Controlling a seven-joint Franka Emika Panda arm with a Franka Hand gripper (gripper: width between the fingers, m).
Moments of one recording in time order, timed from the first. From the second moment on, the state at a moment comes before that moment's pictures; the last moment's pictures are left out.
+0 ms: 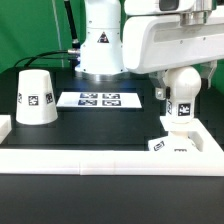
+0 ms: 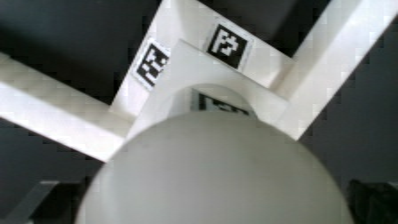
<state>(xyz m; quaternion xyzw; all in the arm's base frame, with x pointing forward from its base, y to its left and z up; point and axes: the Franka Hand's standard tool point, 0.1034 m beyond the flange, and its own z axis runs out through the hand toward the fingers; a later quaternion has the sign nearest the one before) 0.609 0.101 0.109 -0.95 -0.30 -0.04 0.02</state>
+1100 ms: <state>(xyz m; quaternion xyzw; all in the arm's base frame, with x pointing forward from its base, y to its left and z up) 0.609 0.098 0.109 -0.90 -0.43 -0.04 0.00</state>
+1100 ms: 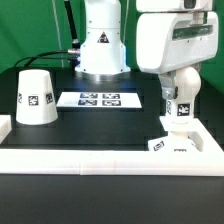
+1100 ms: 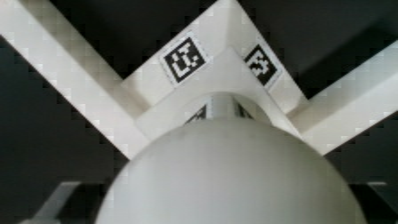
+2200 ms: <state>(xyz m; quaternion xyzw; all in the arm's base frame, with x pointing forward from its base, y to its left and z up) 0.607 0.097 0.108 -1.00 0.09 -0.03 0.02</state>
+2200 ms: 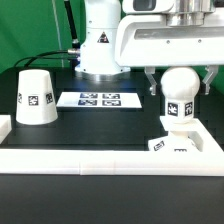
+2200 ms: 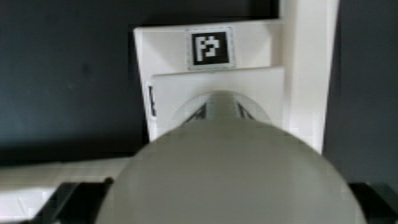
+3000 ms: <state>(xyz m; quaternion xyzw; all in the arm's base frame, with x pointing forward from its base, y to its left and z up) 0.604 0.102 0.106 -0.89 0.46 -0.01 0.04</state>
